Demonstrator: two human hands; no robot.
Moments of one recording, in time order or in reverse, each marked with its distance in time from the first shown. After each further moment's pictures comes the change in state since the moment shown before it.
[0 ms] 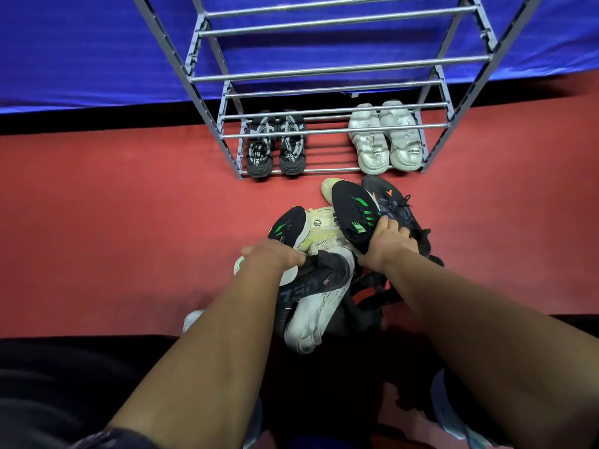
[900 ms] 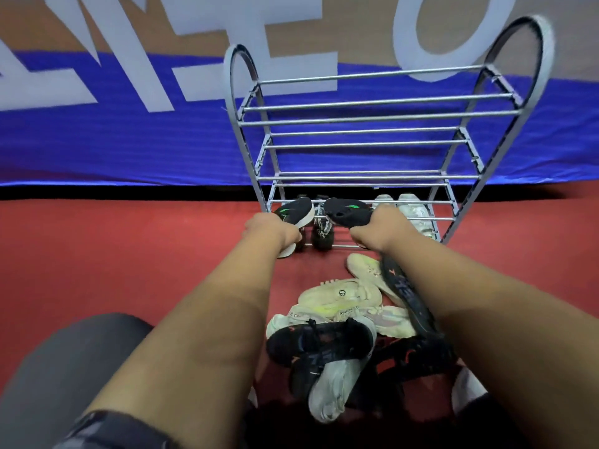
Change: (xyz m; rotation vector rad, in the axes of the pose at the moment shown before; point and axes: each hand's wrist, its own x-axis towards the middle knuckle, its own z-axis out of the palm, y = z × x) left_hand -0.061 0.016 -0.192 -0.312 0.372 0.170; right_hand -0.069 -0.095 -0.207 0.331 0.249 -0.285
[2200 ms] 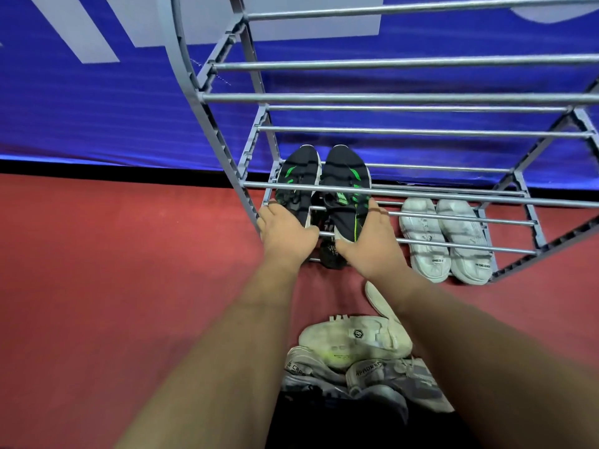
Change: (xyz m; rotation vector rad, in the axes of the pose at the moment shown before) left_hand 0.189 0.036 0.109 -0.134 0.243 0.197; right_hand 0.188 0.002 0.144 0.269 0.105 -0.115
